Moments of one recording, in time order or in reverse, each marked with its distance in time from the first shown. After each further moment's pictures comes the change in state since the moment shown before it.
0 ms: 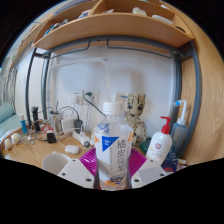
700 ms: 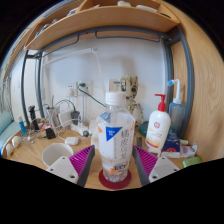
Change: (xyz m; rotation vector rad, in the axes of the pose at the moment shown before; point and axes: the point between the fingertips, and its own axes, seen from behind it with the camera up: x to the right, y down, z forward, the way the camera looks) arm -0.001 0.047 -0.011 -0.079 0.037 0.118
